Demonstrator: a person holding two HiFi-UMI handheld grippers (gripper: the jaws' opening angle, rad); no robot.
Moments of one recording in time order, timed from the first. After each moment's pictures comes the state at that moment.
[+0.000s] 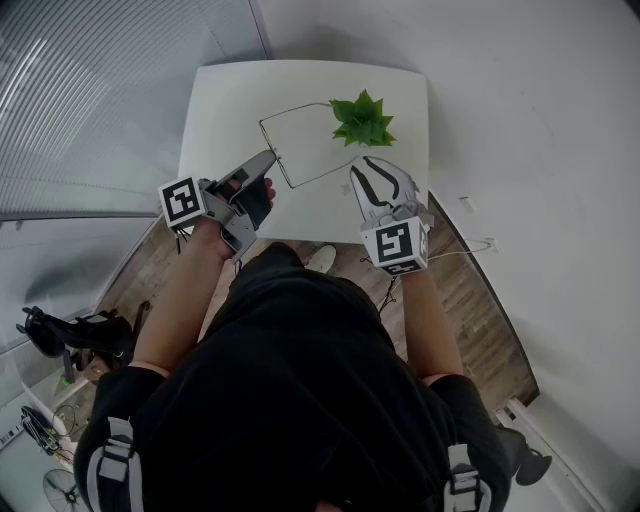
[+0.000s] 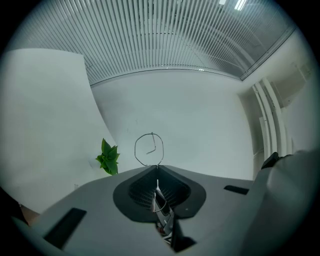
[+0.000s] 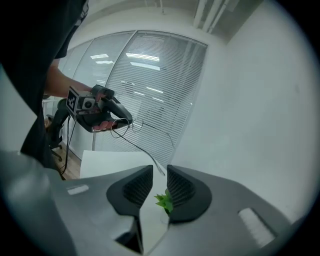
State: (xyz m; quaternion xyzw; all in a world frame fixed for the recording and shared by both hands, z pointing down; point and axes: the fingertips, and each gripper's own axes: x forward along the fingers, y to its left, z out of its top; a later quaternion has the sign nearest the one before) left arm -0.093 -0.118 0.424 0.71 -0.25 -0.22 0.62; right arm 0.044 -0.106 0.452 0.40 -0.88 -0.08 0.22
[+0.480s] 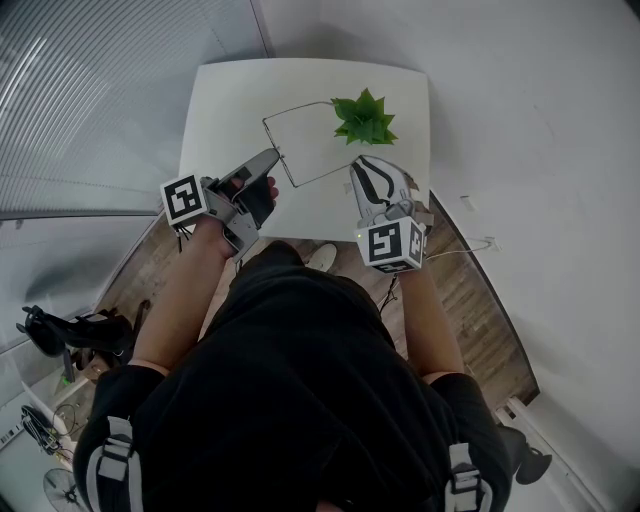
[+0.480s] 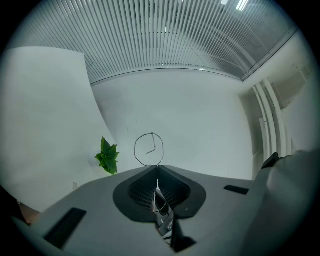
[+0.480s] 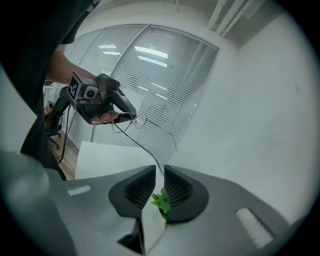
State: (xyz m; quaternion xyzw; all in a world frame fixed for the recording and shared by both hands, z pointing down) left arm -0.091 -0.117 0.423 0.71 -0.24 -0.22 0.63; right arm 0.036 -0.108 0.455 0.40 -0.87 -0.13 0.26
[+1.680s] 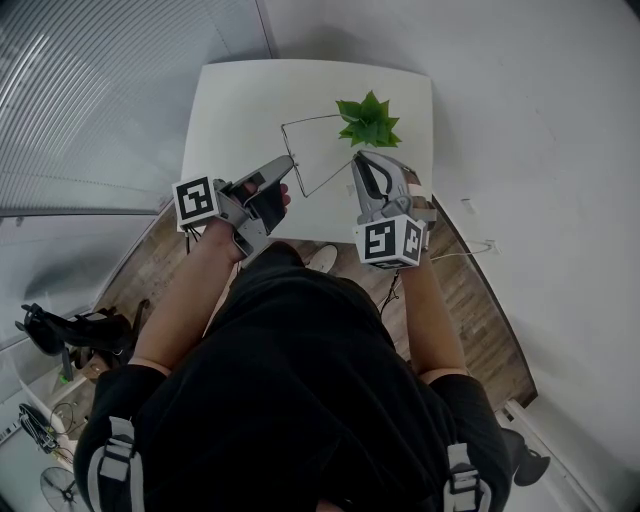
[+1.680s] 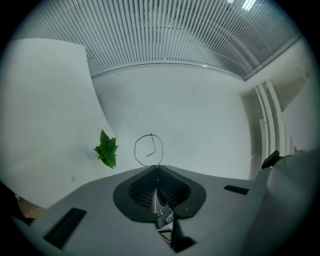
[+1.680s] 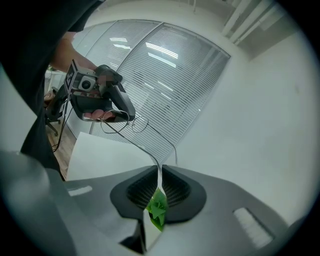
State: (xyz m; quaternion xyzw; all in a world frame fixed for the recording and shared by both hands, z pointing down) left arm -0.079 -0.109 0.424 0.70 -0.22 -0.20 0.64; right arm 0.022 -0.119 0.445 0.40 -0.85 -0.18 0.28
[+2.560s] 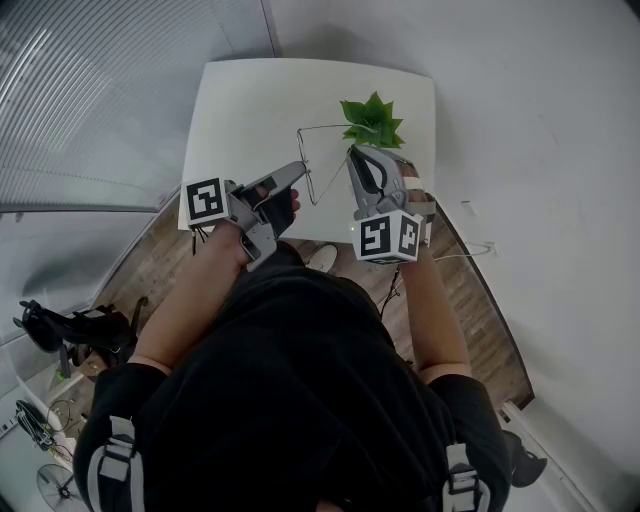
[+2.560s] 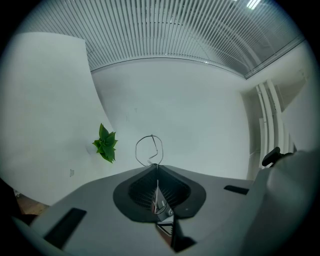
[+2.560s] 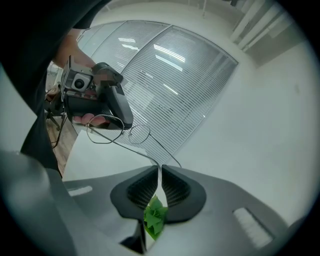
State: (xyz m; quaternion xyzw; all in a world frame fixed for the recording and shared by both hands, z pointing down) left arm -0.062 -0.104 0.430 0.70 -0.20 -0.19 0.65; right arm 0.005 -0.131 0.442 0.37 -0.85 -0.22 0.29
